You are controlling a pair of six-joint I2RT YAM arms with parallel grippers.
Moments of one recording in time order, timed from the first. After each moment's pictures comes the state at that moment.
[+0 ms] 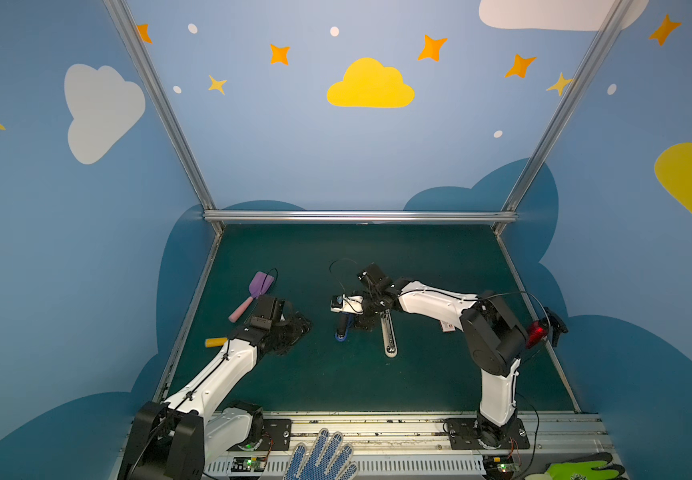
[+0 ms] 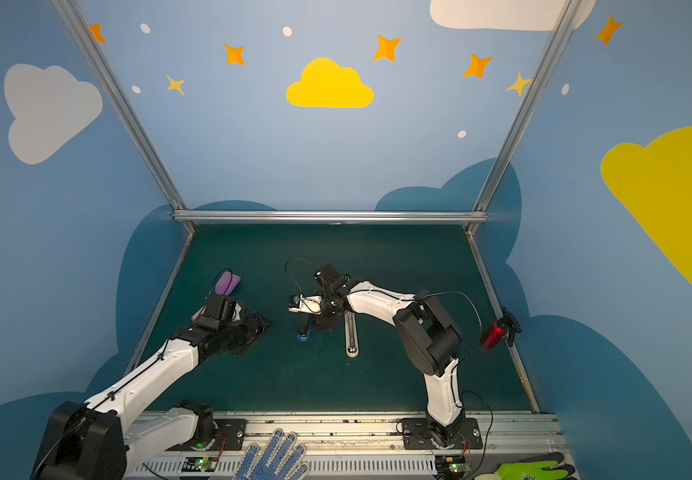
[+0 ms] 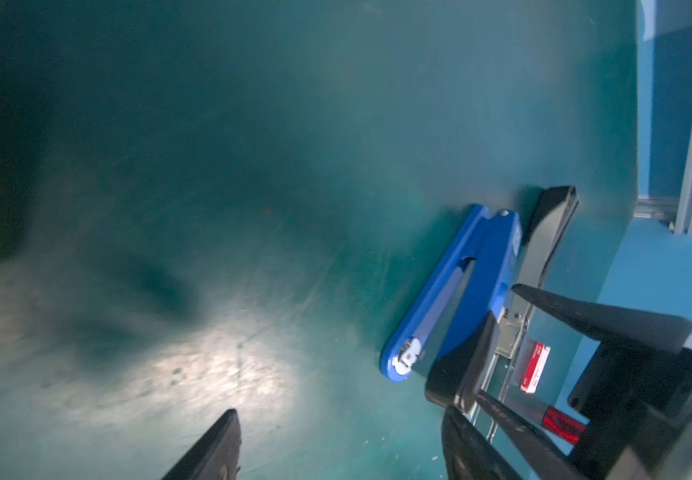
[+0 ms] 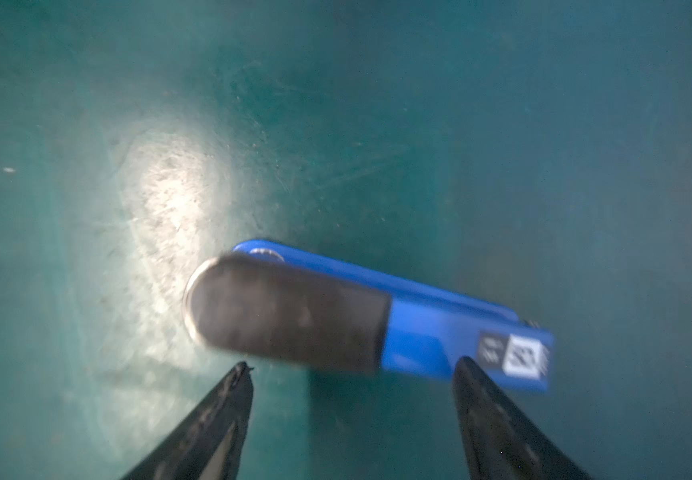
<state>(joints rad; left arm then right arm) -0.22 1.09 0.53 -0.42 0.29 -0.96 0.82 1.97 1.36 -0.44 -0.31 -0.81</state>
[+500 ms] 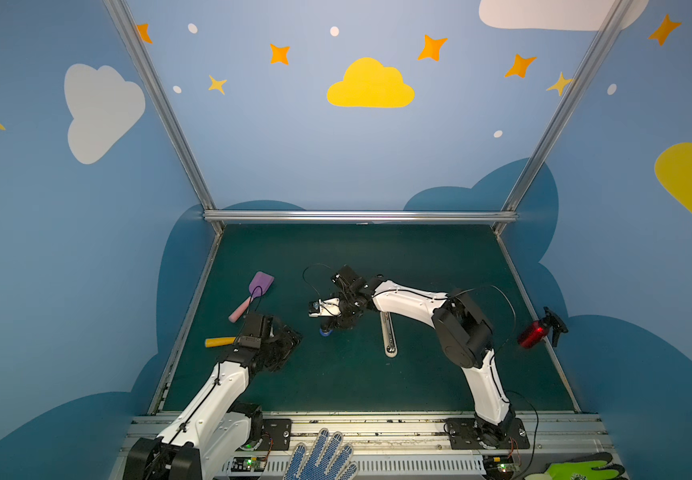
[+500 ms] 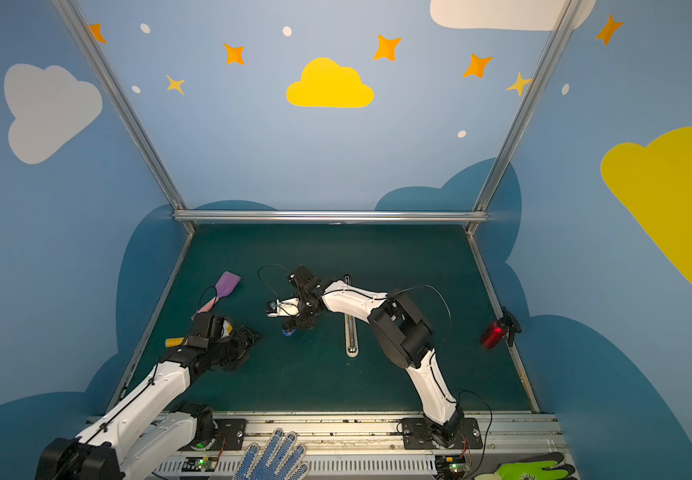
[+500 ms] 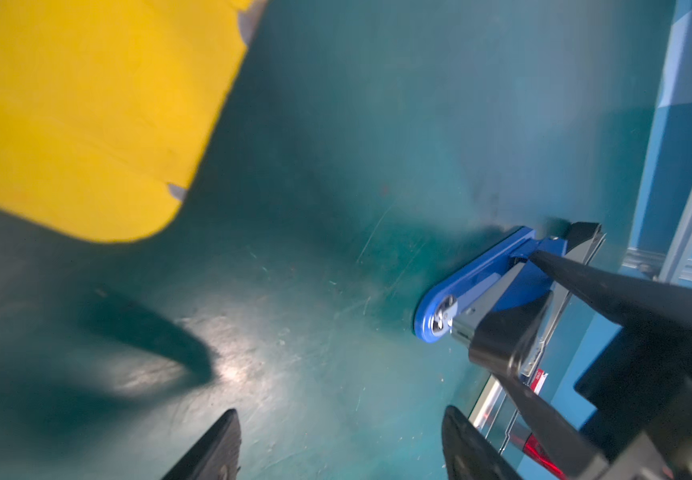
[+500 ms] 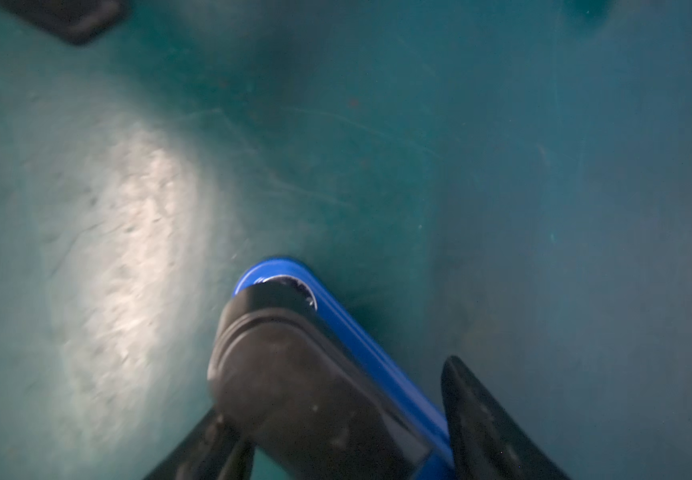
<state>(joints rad) -0.15 0.91 0.37 -0.43 0.31 -1.04 0.91 2.18 1.65 -0.53 -0.27 -0.82</state>
